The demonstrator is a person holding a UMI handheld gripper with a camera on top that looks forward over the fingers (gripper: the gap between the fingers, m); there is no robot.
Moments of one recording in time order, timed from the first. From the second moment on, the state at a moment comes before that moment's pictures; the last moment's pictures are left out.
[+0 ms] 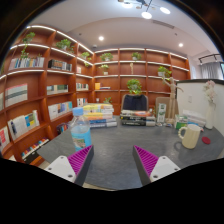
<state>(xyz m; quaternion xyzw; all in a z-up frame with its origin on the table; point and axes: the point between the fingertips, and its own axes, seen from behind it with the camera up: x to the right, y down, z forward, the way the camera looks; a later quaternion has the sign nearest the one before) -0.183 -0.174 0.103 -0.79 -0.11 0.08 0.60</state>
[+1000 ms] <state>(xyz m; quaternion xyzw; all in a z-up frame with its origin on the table) -0.341 -0.091 0.080 -0.75 -0.11 0.12 0.65</state>
